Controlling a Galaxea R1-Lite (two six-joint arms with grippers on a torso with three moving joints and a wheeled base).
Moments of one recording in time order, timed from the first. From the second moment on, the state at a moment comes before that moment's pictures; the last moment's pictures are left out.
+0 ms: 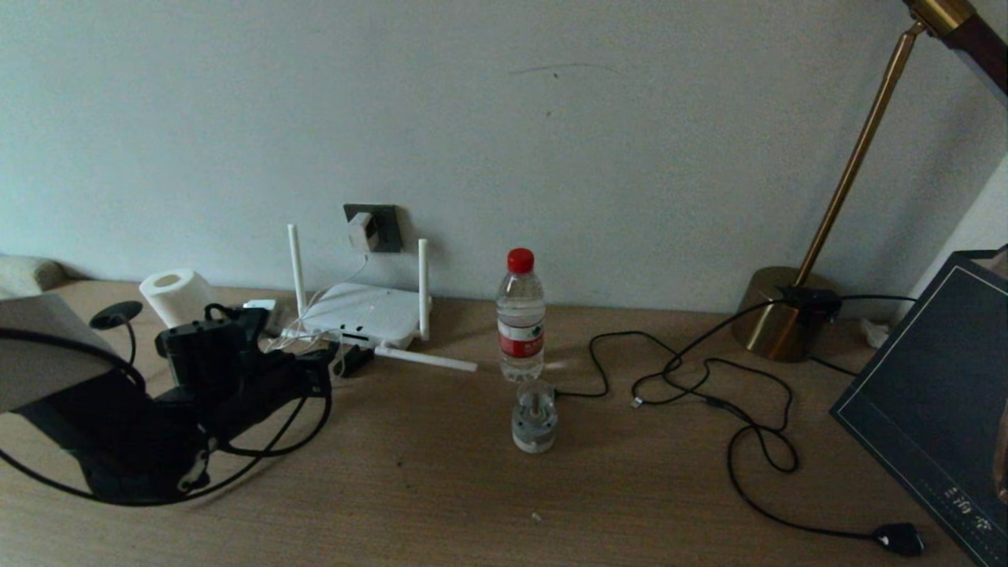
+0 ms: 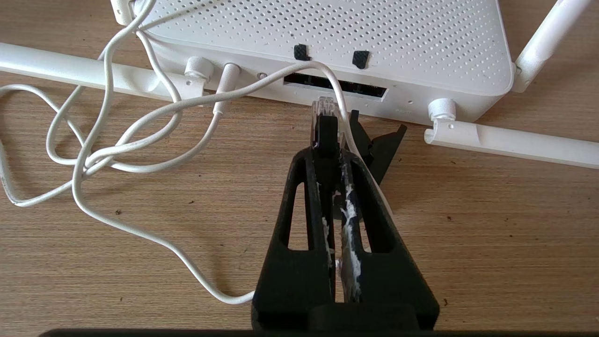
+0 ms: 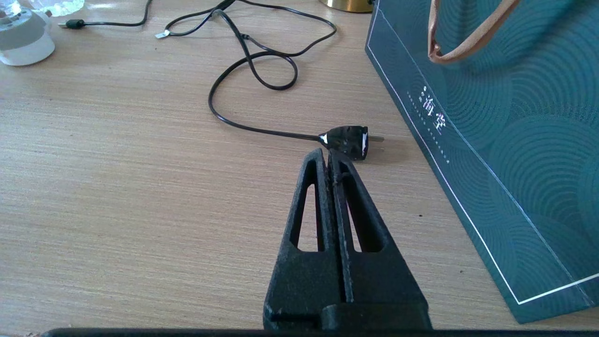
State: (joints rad) left arm 0.00 2.10 -0.68 -1.14 -0.16 0.04; right arm 0.01 0.00 -0.07 0.17 0.00 -0.01
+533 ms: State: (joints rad) left arm 0.00 2.11 -0.69 -1.14 -0.16 0.04; right arm 0.01 0.00 -0.07 0.17 0.00 -0.01
